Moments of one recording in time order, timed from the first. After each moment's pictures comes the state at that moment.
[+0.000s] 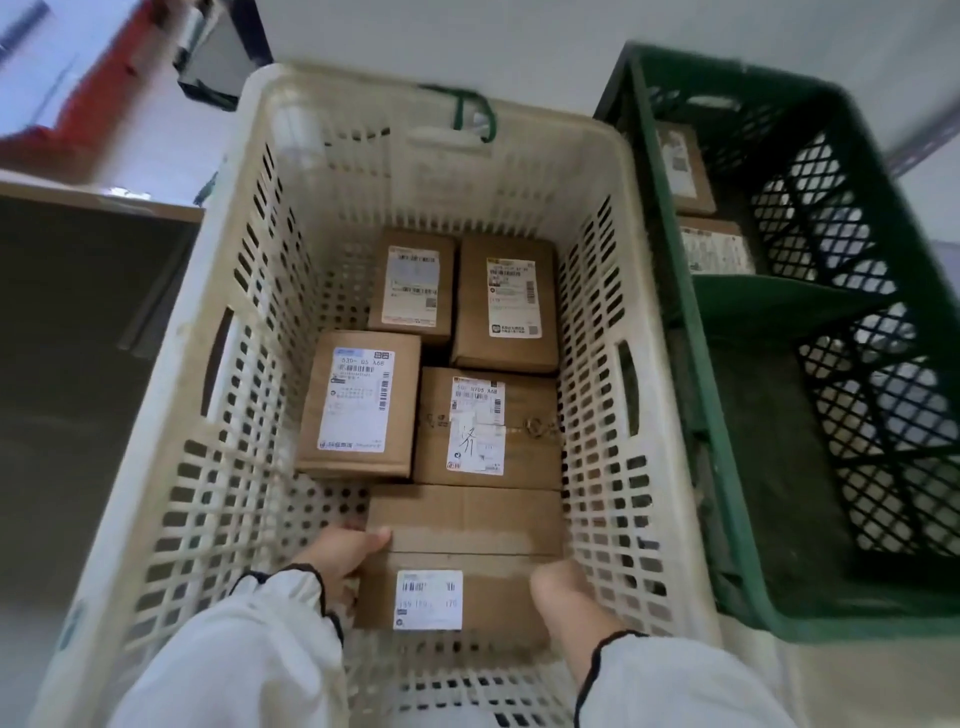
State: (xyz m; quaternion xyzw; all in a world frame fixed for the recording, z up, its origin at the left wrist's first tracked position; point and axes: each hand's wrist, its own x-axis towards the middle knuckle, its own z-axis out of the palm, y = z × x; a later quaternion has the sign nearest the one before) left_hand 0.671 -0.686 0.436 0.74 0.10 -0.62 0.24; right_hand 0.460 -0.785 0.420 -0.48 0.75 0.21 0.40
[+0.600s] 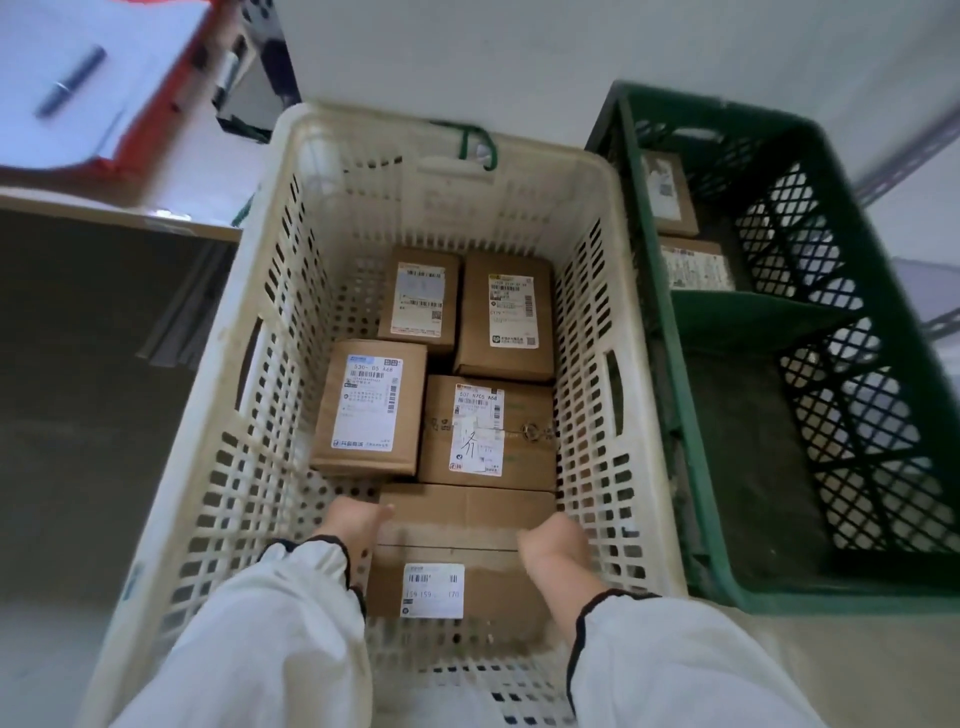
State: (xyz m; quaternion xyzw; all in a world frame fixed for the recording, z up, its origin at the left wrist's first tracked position) left_hand 0.671 -0.700 0.468 0.80 0.04 -0.55 0.24; right_hand 0.490 -0.801 0.475 -0.56 0.73 0.20 0.32
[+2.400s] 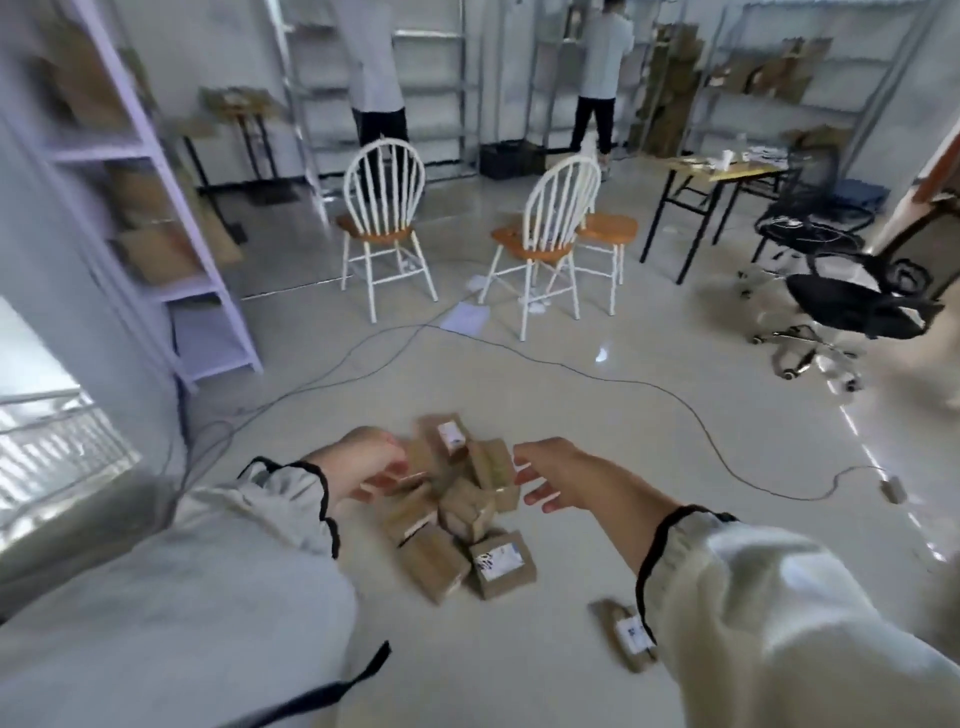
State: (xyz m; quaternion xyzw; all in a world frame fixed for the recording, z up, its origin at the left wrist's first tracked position) left_hand -0.007 -0.097 0.752 0.47 0.72 0.16 0.49; right_hand 0.225 -0.105 0.762 -0.70 -0.43 0.55 0.13
